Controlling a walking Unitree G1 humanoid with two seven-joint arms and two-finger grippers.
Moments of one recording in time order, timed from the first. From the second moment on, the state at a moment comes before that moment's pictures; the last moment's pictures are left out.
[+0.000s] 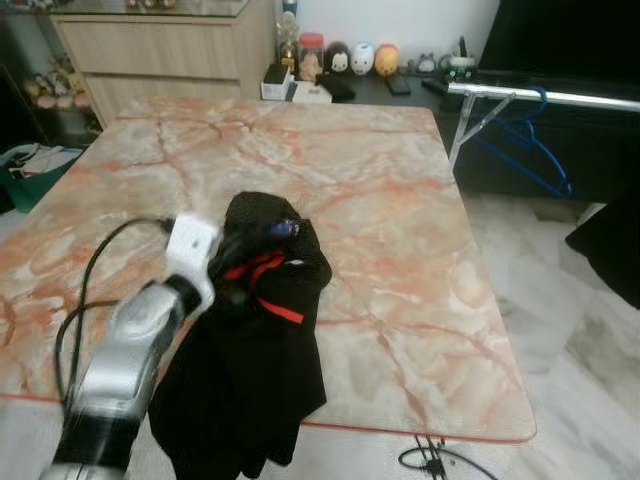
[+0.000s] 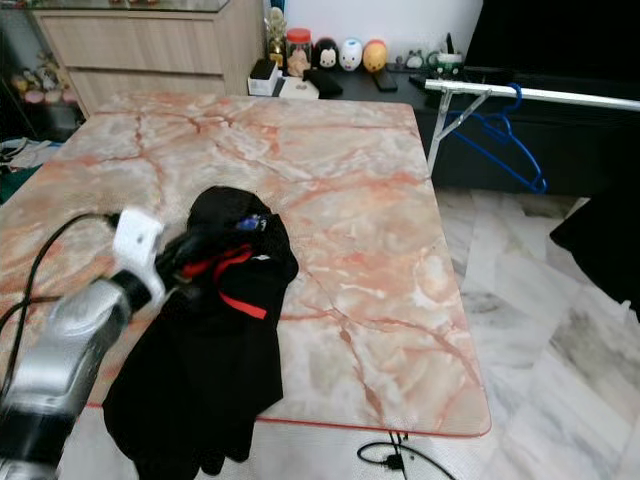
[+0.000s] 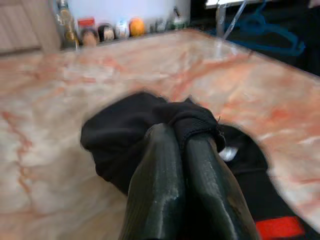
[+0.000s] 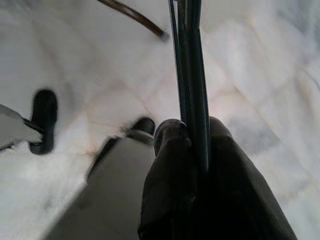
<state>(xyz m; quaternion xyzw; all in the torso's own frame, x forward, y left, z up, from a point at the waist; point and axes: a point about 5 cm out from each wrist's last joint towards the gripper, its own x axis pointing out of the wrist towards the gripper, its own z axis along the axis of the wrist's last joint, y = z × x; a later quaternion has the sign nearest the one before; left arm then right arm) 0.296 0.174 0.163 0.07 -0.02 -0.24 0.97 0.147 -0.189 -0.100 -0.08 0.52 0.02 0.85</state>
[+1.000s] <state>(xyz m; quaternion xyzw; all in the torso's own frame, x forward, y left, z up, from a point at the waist) 0.258 0.165 0.175 0.02 -0.04 -0.17 0.98 0.138 -0.191 -0.102 -0.08 0.52 0.02 0.85</state>
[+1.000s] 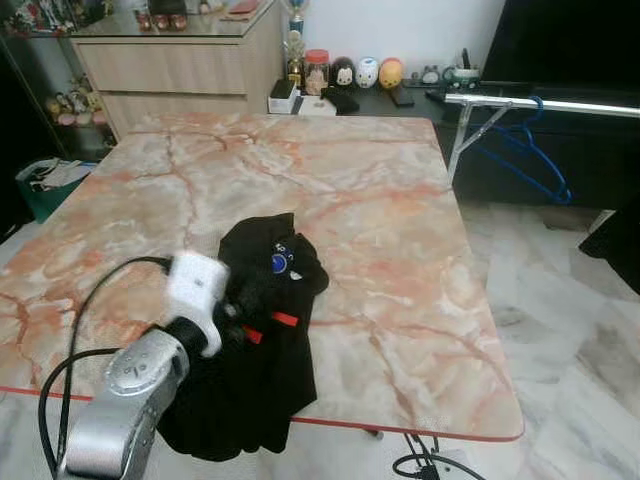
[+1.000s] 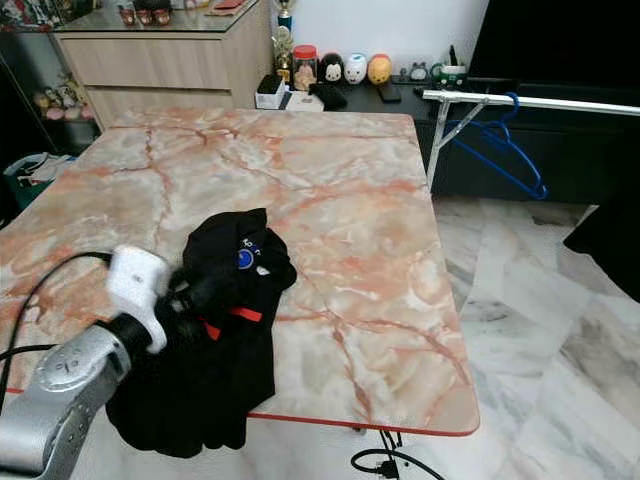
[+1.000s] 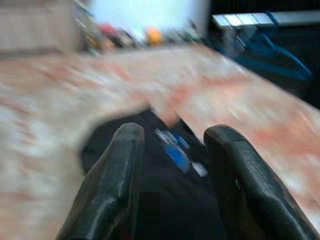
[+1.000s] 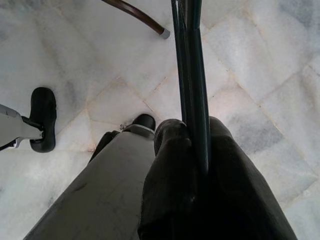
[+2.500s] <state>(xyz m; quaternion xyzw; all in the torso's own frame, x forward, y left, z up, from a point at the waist) 0.254 0.175 0.171 0.09 -0.07 -0.08 0.99 0.140 -0.188 -0.102 -0.08 0.52 0.02 0.85</state>
